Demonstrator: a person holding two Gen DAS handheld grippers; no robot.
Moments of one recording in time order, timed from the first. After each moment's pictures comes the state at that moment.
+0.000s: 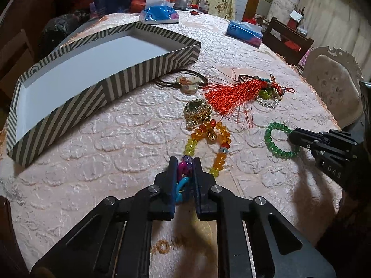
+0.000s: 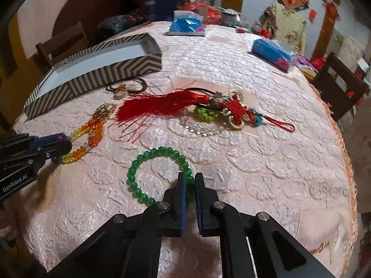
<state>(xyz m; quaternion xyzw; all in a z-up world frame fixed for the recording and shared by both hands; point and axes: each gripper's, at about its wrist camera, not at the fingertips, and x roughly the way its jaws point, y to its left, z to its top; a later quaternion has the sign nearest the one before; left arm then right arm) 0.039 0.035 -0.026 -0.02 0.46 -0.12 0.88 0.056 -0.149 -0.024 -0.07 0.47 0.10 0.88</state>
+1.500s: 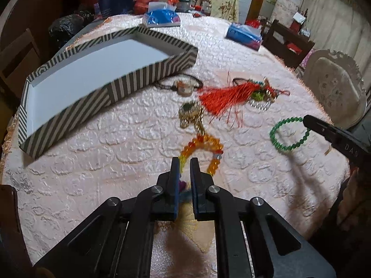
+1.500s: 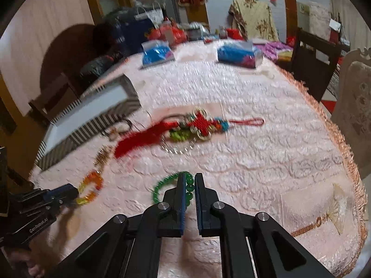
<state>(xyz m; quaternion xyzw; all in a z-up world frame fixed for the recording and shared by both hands) 0.024 0.031 -0.008 -0.02 0.45 -0.11 0.88 0.036 -0.188 0.010 0.06 0.41 0.07 0.91</state>
